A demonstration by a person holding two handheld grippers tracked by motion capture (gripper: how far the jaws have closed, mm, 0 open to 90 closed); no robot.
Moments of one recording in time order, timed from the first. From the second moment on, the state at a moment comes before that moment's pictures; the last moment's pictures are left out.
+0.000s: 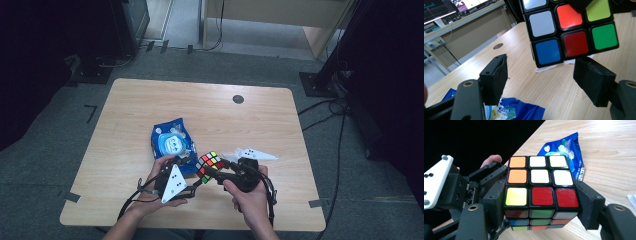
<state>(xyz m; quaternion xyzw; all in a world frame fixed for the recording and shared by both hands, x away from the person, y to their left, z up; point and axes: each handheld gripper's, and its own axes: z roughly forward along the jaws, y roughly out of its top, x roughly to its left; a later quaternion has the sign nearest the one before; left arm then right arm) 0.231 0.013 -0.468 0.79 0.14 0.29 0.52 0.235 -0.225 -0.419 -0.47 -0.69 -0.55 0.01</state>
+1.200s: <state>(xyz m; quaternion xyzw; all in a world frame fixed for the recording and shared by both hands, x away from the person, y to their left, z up) 0.217 -0.001 -0.466 0.80 0.10 0.30 0.51 0.238 -0.208 -0.431 -0.47 -0.72 -0.52 0.03</state>
